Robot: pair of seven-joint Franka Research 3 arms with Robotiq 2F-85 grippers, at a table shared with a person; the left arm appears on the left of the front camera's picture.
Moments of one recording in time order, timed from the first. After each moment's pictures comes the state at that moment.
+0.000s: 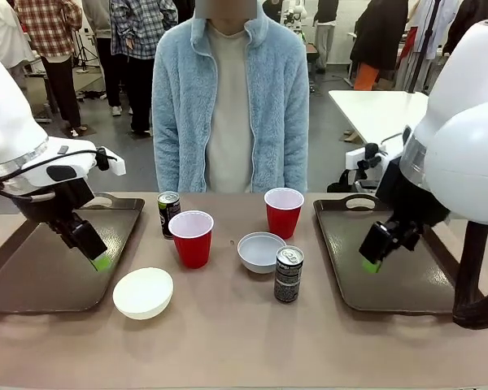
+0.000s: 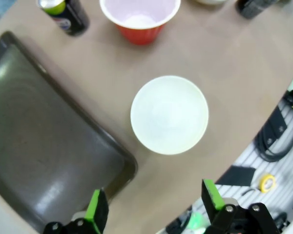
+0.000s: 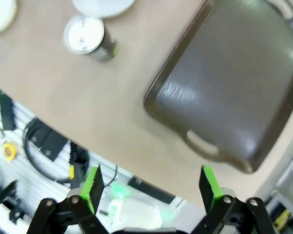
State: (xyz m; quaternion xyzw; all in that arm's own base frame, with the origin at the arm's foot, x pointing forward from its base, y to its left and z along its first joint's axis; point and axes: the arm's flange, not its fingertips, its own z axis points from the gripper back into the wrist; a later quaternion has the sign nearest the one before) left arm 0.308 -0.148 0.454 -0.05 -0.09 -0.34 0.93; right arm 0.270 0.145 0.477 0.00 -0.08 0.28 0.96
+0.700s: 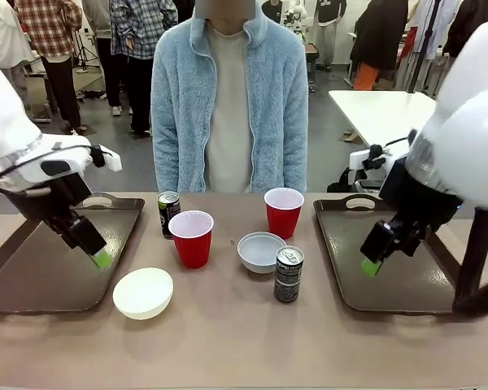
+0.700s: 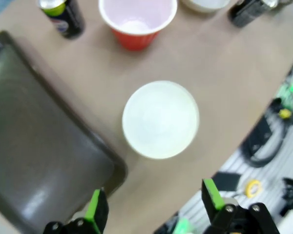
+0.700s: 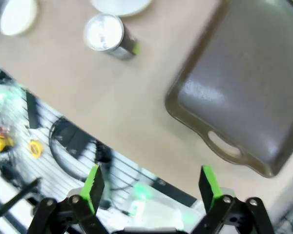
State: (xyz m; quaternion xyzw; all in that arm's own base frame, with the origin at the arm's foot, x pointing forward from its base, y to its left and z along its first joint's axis) left arm 0.315 -0.131 0.459 -0.13 -0.10 -0.33 0.93; right arm 0.276 0.126 0.484 0.09 -0.07 0.26 0.96
